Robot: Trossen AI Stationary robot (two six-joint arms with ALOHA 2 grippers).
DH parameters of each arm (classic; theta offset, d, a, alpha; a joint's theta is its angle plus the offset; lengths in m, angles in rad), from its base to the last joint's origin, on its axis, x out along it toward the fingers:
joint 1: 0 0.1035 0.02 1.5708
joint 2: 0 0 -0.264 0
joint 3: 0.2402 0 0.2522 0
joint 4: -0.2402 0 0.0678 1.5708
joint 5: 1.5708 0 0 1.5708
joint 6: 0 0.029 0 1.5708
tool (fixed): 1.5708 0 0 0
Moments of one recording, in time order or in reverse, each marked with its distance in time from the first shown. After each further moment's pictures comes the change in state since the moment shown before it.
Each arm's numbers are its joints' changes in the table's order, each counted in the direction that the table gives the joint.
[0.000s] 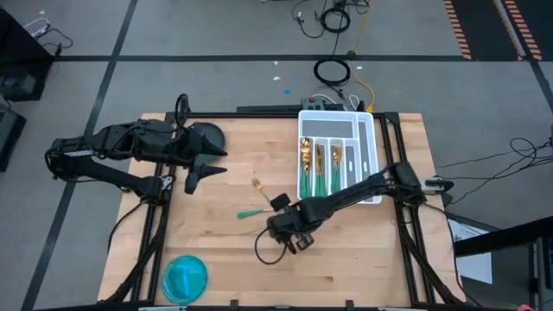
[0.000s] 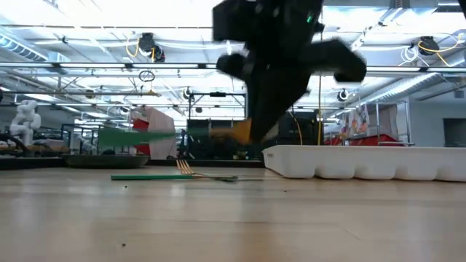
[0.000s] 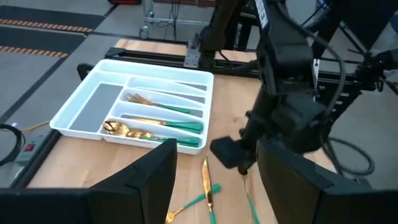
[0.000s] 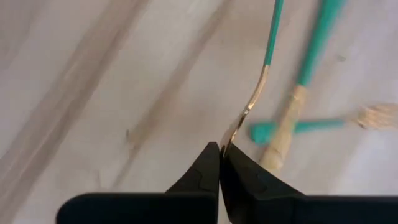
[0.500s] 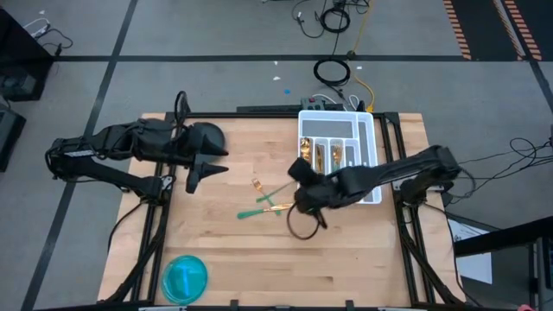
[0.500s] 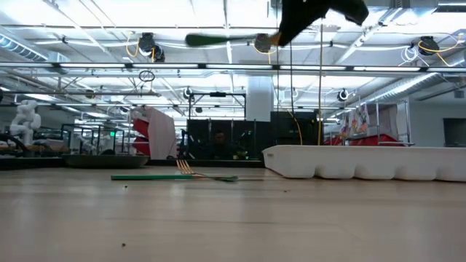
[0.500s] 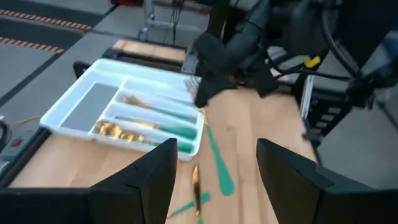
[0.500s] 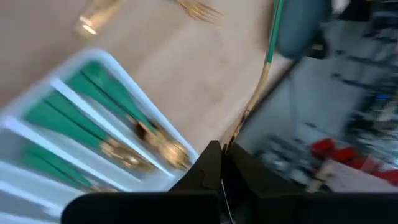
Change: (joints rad) left arm 0.000 -0.003 0.000 0.031 0.005 -0.073; right arm -0.025 0.368 0.001 -0.291 0.443 -0.475
